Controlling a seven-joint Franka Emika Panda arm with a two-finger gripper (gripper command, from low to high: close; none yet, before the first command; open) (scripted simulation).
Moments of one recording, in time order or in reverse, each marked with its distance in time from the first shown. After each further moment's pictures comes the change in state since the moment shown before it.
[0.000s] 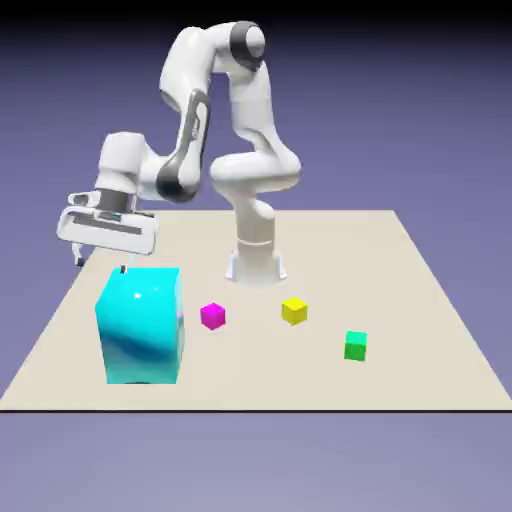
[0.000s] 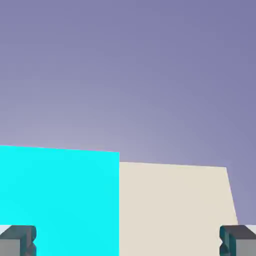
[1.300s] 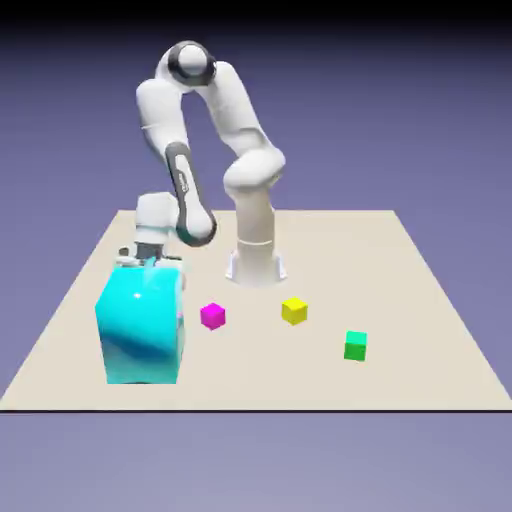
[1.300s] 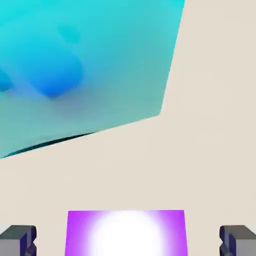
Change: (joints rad) arm 0.926 -0.260 -1.224 -0.351 0.044 0.525 -0.073
